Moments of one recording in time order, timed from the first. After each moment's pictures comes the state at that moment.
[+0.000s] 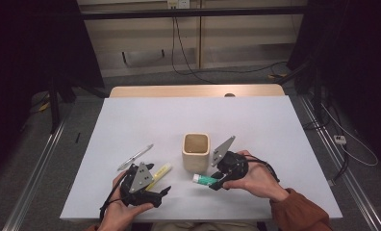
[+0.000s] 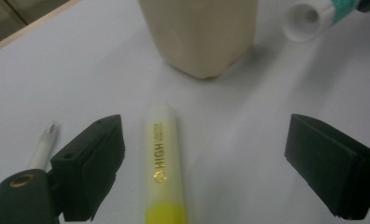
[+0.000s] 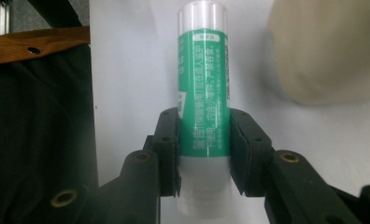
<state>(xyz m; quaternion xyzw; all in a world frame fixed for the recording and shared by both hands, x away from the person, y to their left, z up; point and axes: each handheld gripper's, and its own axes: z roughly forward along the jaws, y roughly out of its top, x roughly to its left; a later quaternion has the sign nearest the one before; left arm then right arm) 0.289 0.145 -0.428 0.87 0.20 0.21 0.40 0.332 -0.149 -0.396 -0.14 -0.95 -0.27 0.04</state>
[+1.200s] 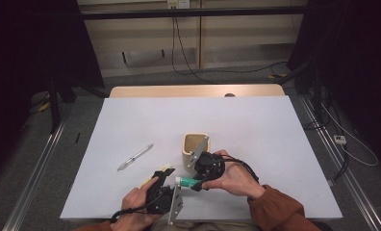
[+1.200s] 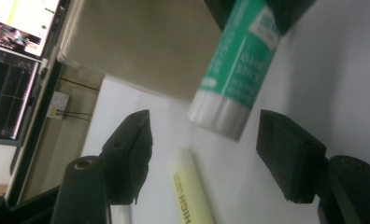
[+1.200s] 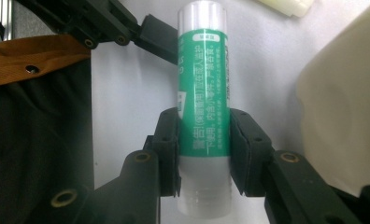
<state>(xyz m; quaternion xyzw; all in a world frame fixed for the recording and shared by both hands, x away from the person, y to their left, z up) 0.262 0.089 -0.441 0.87 -0.02 0.41 0.26 0.341 -0.096 -0.399 -0.13 -0.96 -0.25 0.05</state>
